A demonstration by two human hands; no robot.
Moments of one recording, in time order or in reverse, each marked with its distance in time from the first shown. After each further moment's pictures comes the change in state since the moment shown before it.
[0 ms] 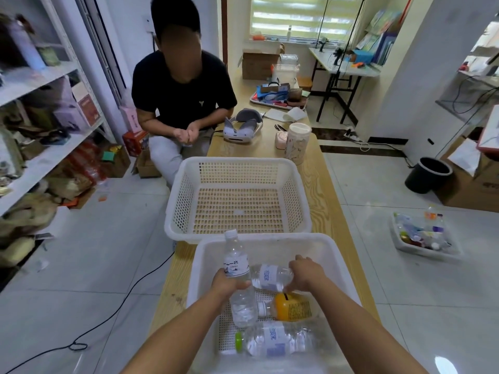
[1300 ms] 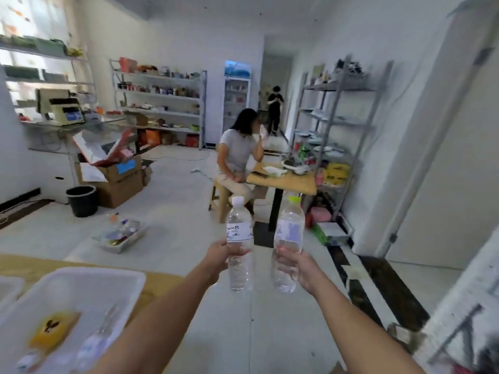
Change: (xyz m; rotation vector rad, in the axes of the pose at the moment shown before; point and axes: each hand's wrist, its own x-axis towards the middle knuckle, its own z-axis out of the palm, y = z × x) left_hand -0.365 -0.058 0.130 0.531 -1.565 0.278; right_hand -0.595 -0.130 0.135 1.883 1.632 0.869
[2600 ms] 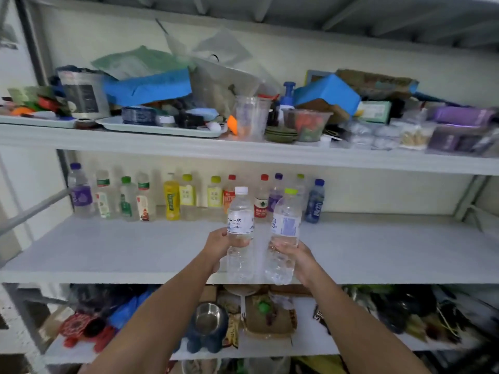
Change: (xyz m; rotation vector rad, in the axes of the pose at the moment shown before) left_hand -0.398 -0.146 0.738 0.238 -1.599 -0.125; right_hand -0.705 0.011 -0.418 0.172 1.632 -0.408
